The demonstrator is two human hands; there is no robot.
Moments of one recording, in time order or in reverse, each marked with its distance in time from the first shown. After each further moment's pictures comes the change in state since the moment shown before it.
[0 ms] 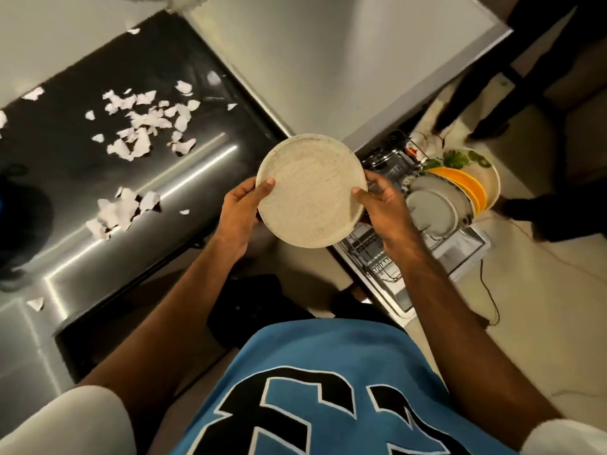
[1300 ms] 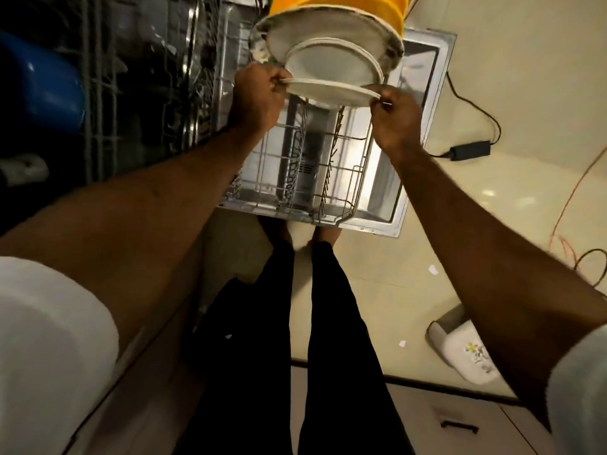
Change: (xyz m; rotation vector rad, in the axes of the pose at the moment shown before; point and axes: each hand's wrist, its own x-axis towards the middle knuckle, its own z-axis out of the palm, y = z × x) left_hand 0.346 -0.312 0.409 1.290 -0.622 0.561; right_hand 0.251 0.347 -0.253 -0.182 0.688 0.260
